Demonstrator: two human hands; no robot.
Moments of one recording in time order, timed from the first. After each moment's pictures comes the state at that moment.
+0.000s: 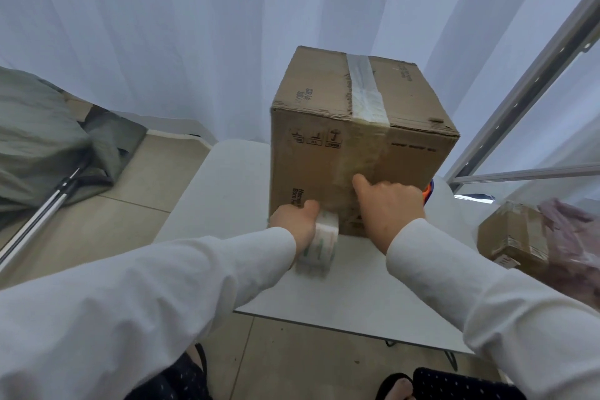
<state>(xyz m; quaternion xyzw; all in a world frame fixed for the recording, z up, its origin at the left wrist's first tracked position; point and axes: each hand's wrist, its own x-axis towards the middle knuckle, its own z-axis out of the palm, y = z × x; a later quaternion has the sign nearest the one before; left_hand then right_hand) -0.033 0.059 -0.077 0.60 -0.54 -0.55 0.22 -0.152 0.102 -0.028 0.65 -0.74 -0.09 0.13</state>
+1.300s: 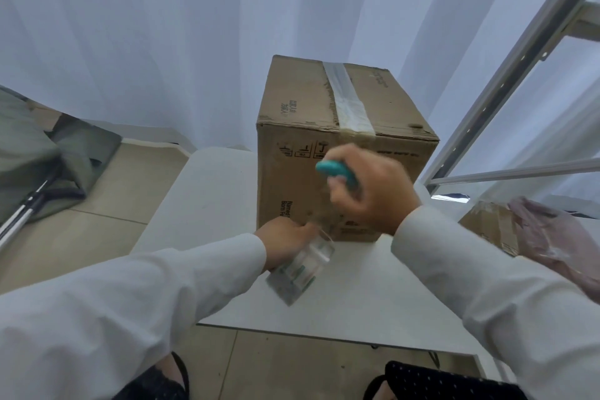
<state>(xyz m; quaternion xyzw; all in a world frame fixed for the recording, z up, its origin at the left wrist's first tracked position) -0.027 0.054 -0.071 0.49 -0.68 -0.55 0.03 -0.170 0.099 -0.003 0.78 -0.54 0.30 0.10</state>
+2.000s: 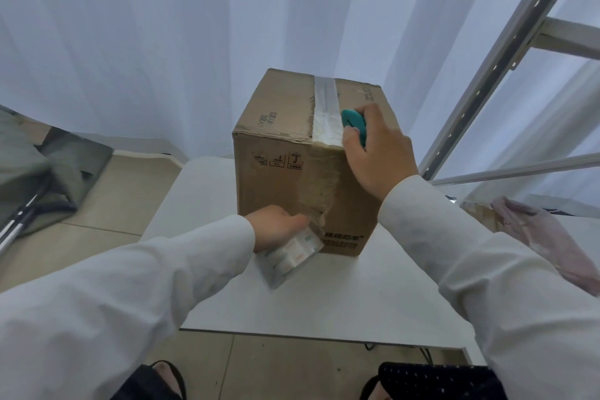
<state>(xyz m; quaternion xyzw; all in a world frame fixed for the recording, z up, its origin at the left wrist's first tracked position) -0.023 0.040 -0.046 0.47 -0.75 -0.47 -0.01 -0.173 0.085 0.031 0.60 -0.72 0.34 0.10</state>
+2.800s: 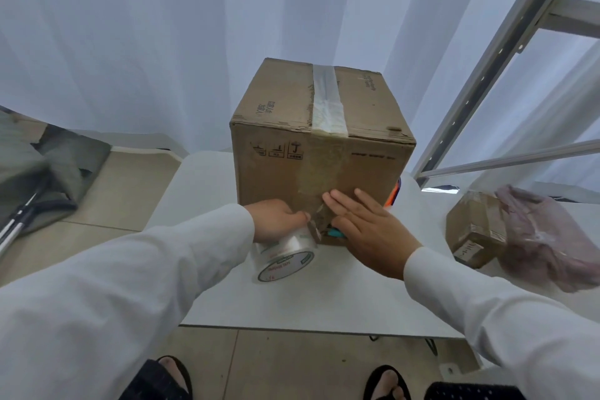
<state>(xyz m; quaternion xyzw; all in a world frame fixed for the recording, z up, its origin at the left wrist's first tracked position) -0.026 0.031 -0.046 0.44 -0.82 -0.37 -0.07 -0.209 0.128 -0.082 0.80 -0.54 -0.06 0.25</state>
